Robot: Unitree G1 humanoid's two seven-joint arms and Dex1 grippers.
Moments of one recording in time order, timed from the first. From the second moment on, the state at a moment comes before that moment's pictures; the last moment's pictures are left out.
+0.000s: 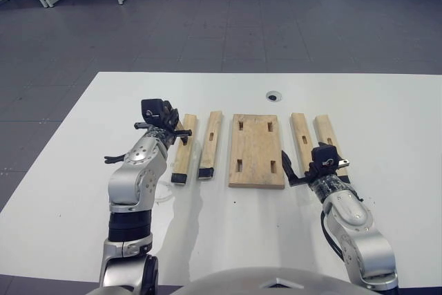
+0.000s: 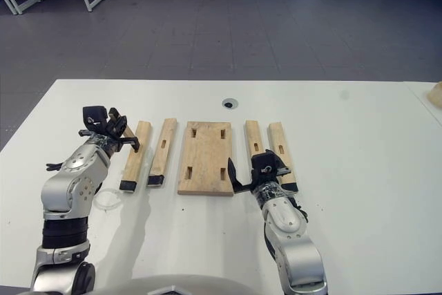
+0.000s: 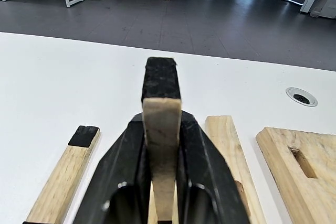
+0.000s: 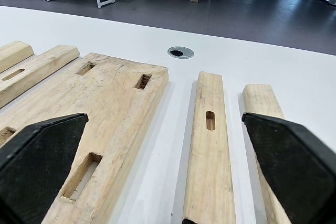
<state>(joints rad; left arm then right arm) -0.22 0.25 0.13 -0.19 -0.37 0.69 0.05 0.22 -0.15 0.16 -0.62 0.02 0.61 0.08</state>
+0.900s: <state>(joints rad) -0.04 0.22 0.11 -0.29 -0.29 0.60 -0.02 0.22 -0.15 0.16 -0.62 0.02 0.62 0.08</state>
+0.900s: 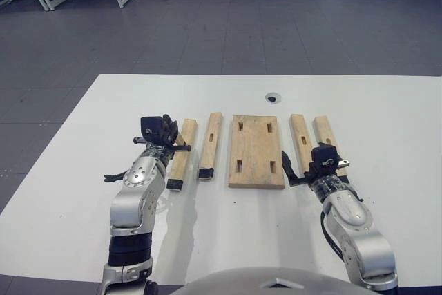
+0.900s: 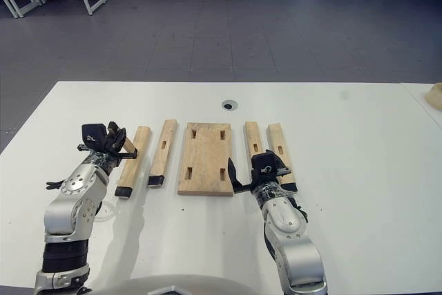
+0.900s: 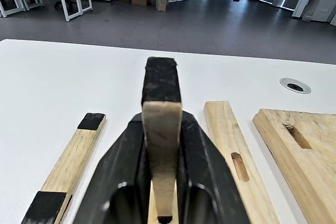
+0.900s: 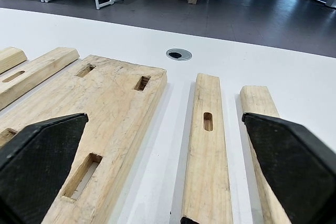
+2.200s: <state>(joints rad) -0.05 0.06 0.14 -0.41 -0.19 0.80 0.11 0.19 -0.14 0.17 -0.62 -0.01 0.61 0.09</state>
